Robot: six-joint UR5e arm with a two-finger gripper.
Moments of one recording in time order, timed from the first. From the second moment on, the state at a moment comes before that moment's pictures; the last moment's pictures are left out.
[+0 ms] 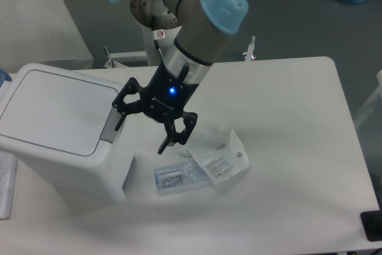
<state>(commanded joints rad) 2.43 -1.77 -1.54 -1.17 0.88 0.62</state>
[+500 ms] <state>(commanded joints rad) 2.43 -1.78 -1.54 -1.16 0.88 0.62</state>
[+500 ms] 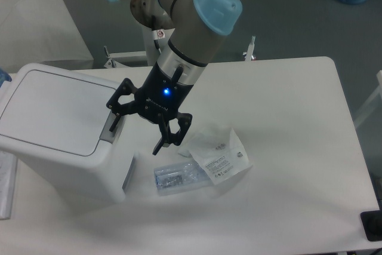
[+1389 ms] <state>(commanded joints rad) 2.42 -1.78 -1.55 -1.15 0.89 0.62</state>
